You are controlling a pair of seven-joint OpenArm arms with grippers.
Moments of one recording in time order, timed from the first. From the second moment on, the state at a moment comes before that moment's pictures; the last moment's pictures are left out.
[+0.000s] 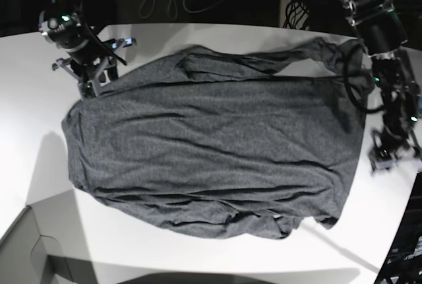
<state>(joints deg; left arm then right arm) -12.0 -17.6 -24.9 73.9 -40.2 8.4 34.4 -23.3 2.7 16.1 109.7 5.1 26.4 -46.0</state>
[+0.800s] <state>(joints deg) 30.3 -10.2 -31.9 106.6 -54.7 9.3 35.3 -20.7 4.6 16.4 109.3 4.9 26.4 -45.8</state>
